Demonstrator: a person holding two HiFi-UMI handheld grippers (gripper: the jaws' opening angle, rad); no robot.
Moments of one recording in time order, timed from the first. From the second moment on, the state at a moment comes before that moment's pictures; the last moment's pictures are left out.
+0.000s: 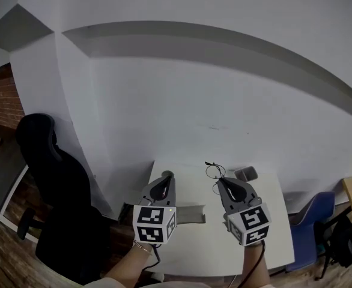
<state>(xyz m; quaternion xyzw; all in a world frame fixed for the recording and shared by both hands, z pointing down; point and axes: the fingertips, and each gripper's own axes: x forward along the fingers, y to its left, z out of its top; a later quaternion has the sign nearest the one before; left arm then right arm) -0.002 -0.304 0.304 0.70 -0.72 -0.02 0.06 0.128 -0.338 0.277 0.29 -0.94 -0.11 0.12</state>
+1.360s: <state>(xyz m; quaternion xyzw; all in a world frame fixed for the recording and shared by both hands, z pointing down) 0.018 -0.319 0.300 0.72 -0.69 -0.01 0.06 0.182 -0.352 0.273 0.46 -0.89 0.01 0.00</state>
